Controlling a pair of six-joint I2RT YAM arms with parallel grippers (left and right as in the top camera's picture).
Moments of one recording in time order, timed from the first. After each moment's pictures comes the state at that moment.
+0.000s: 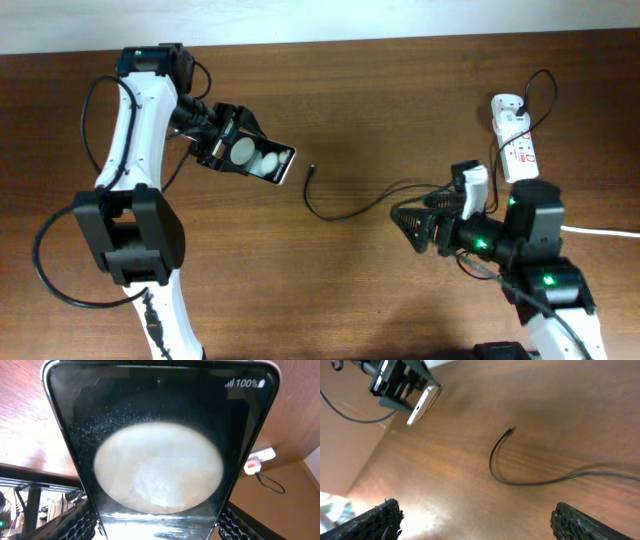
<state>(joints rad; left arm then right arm) -0.01 2.20 2.09 -1.62 0.67 -0.96 0.01 0.89 0.66 -0.44 -0.77 0.20</state>
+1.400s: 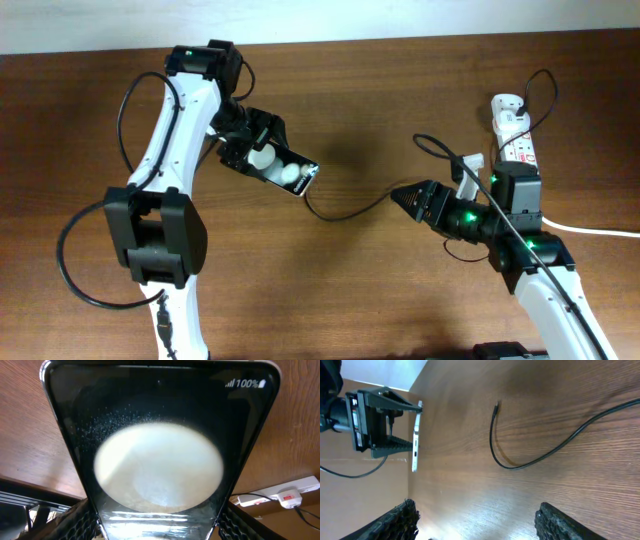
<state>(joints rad) -0.17 2.20 2.09 -1.56 0.48 -1.09 0.01 1.10 0.66 -0.34 -0.76 0.65</state>
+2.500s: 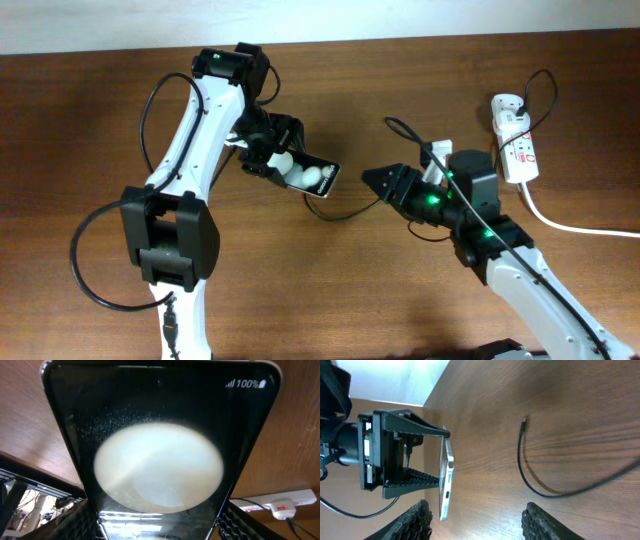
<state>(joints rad) -0.26 2.20 2.09 -1.55 0.49 -1.30 0.23 1.25 0.66 0.01 -0.60 0.95</state>
